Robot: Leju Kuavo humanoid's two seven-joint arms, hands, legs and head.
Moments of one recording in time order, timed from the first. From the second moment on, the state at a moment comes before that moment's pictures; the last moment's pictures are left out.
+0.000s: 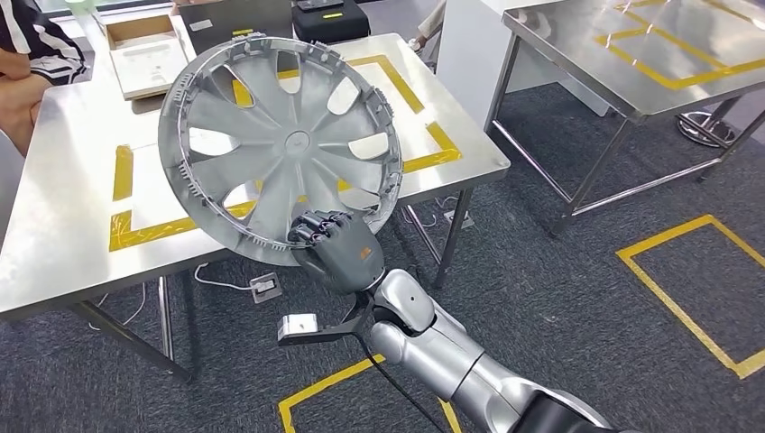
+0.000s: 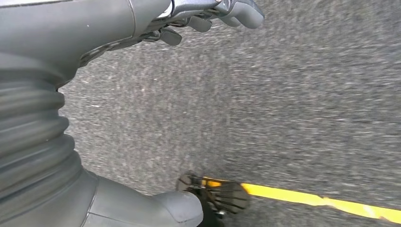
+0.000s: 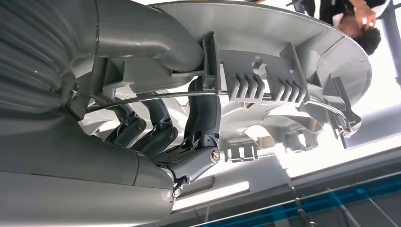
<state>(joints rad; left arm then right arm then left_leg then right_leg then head) -0.07 -0.15 0.83 -0.20 -0.80 0.47 -0.29 -0.30 0.02 0.43 -1.19 1.14 -0.30 -0.26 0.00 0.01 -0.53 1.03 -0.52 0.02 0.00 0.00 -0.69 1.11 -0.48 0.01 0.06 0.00</state>
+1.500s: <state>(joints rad) -0.10 -0.16 0.83 -0.20 -0.86 0.57 -0.28 -0.81 0.15 0.58 -0.79 1.22 -0.15 -0.33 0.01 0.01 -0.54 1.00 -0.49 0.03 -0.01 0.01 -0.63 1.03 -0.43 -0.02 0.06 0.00</state>
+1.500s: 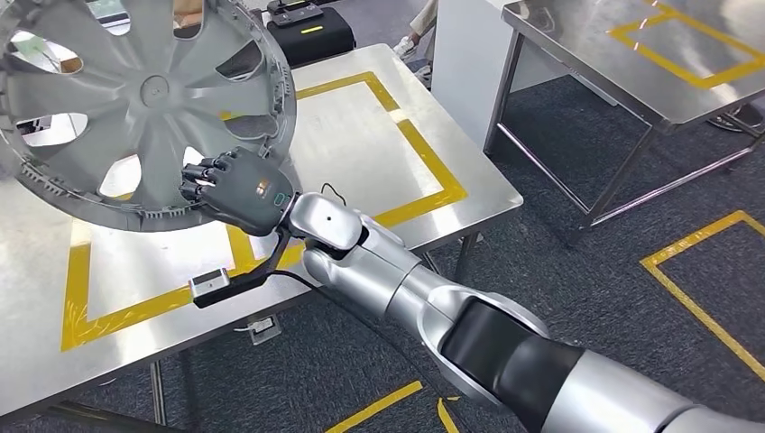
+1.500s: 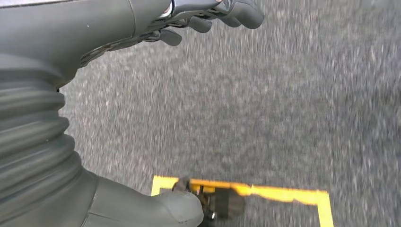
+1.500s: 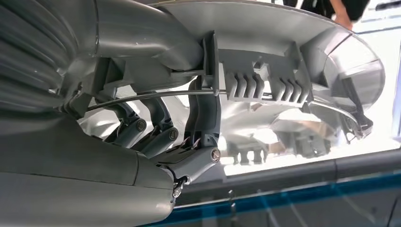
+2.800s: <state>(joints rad) -0.11 -0.16 0.80 -0.20 -0.93 0.55 -0.33 -1.02 -0.05 0.48 -0.32 1.18 -0.05 -0.22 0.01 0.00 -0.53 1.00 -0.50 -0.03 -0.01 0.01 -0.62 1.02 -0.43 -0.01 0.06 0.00</state>
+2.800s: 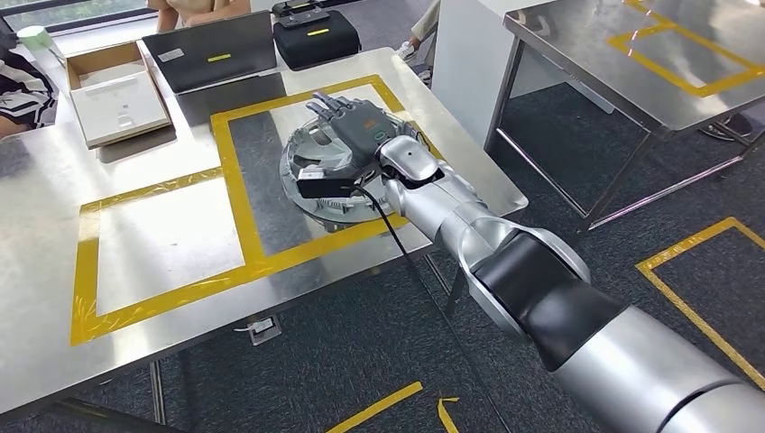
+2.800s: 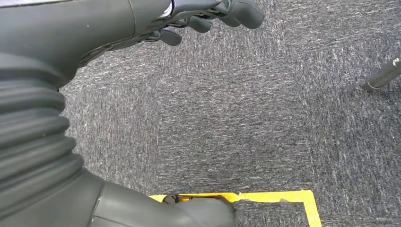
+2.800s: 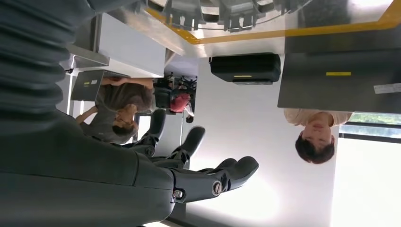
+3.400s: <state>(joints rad) -0.11 -0.15 0.80 -0.20 -0.94 0.51 -0.32 -1.01 -0.05 0.46 -0.33 1.18 -0.10 -0.29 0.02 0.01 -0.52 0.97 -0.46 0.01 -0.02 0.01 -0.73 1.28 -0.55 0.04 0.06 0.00</state>
